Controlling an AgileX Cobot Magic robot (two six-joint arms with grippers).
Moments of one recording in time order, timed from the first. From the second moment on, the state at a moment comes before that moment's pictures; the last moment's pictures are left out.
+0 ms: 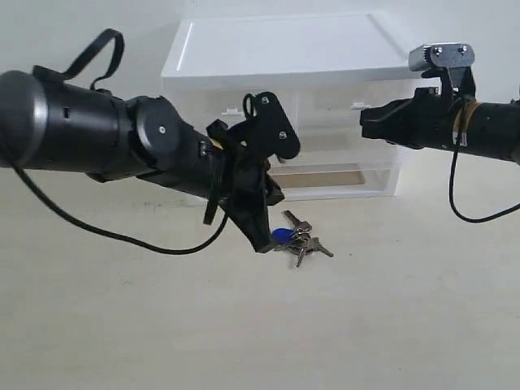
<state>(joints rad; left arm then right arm) -0.66 1.89 -1.20 -0.54 0.19 1.16 0.06 1.90 -1.06 -0.96 -0.68 0.86</state>
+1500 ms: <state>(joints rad) -0.66 0.35 -0.34 -0.54 -0.23 0.47 0.05 0.28 -0.19 -0.88 -0.45 0.99</state>
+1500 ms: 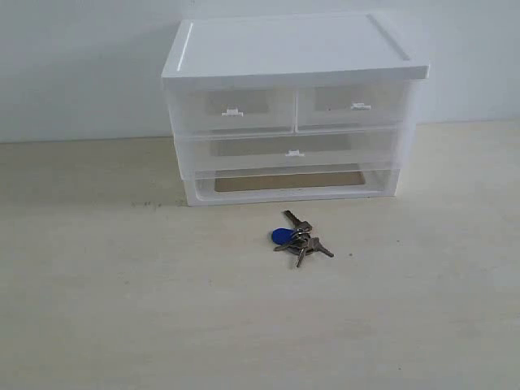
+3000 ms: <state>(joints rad) -0.57 0.29 -0.23 -0.43 -0.07 0.28 0.05 0.11 -0.17 -0.88 -0.37 1.10</state>
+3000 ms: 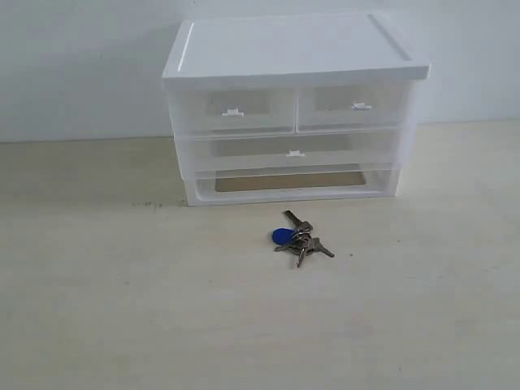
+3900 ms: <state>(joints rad) 0.00 0.00 -0.01 -0.09 0.02 -0.04 0.05 0.11 -0.17 -0.88 -0.37 1.10</state>
